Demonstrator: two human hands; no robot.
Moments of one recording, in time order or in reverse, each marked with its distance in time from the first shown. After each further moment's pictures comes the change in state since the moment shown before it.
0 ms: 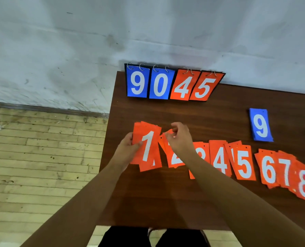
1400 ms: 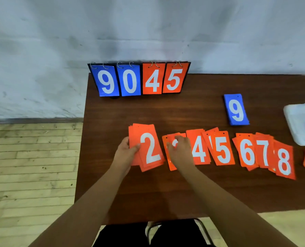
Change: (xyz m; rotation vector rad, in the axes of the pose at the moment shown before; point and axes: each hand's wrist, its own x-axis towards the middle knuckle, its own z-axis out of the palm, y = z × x) left_hand -0.012 -0.017 0.089 -0.071 0.090 -0.013; right_hand -0.040 0.095 -0.036 -0.029 0.106 0.164
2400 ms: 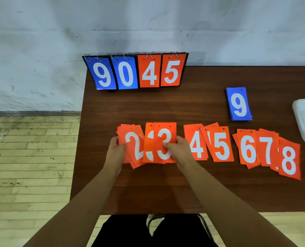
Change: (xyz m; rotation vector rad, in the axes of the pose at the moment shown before) left_hand -0.014 -0.011 0.002 0.113 0.245 -0.046; right_hand 0.001 0.011 -0.019 0.539 -0.273 0.324
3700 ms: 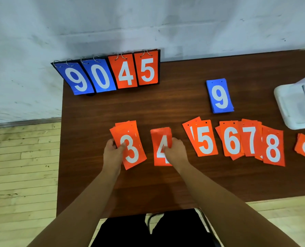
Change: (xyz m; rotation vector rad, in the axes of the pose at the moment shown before) left_hand -0.011 -0.003 0.055 0.008 0.019 -0.001; right_hand 0.025 0.035 -0.048 -0.424 0.100 -0.081
